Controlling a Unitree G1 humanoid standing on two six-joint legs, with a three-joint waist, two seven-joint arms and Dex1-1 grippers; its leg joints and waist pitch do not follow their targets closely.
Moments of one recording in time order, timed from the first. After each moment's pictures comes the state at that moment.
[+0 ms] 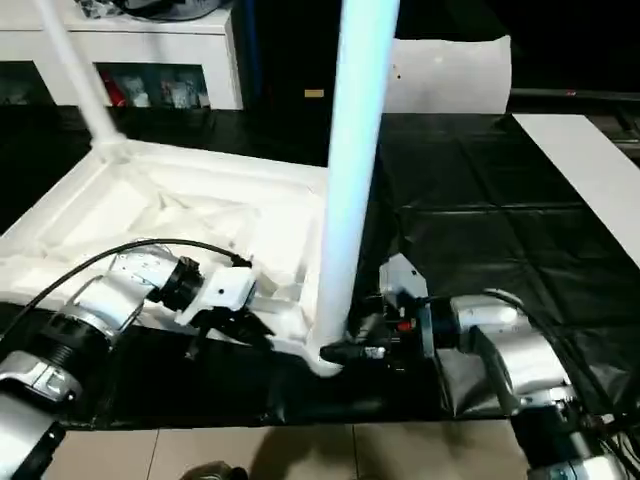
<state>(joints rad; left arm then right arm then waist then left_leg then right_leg) -0.67 0.41 -0.43 0.63 0.08 -0.17 -1.51 -0.29 -0.53 0.17 0.14 0.33 0.30 1.38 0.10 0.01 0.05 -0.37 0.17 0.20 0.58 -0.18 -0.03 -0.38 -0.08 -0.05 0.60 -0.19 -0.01</state>
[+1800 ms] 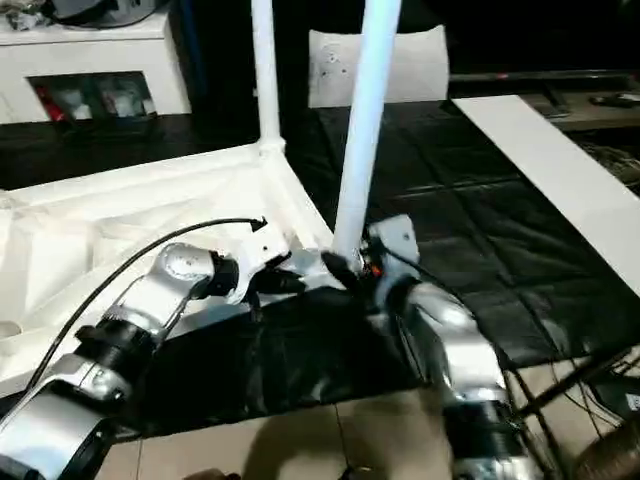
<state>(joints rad) -0.67 0.22 -0.30 0.62 0.12 0.21 -1.01 -0.27 -0.21 0.01 0.16 0.17 0.33 0.63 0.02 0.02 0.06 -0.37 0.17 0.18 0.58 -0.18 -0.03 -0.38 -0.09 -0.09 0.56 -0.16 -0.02</state>
